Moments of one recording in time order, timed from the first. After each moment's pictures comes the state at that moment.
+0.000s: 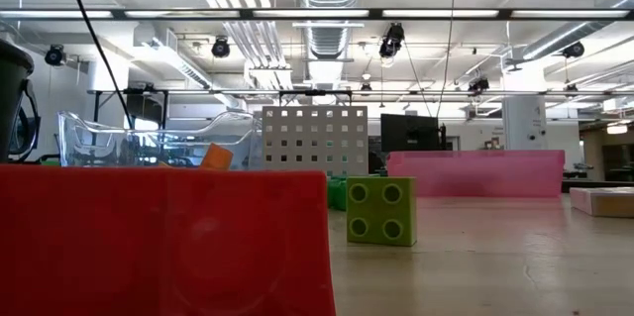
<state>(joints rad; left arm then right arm) -0.38 1.40 1.06 -0.14 -0.34 -0.76 0.66 1.80 1.49 -0.73 0.90 0.26</state>
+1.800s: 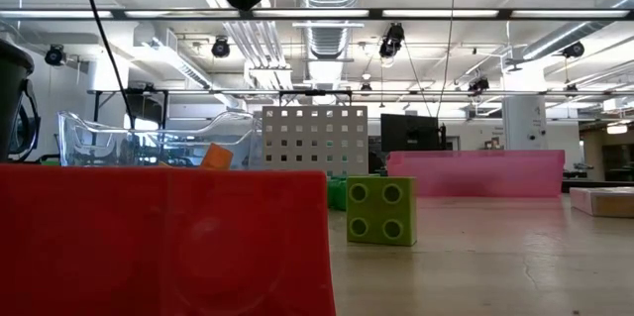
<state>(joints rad) -0.35 1.56 1.06 0.16 -0.31 -0.85 0.57 1.80 1.52 -0.52 0.99 0.05</state>
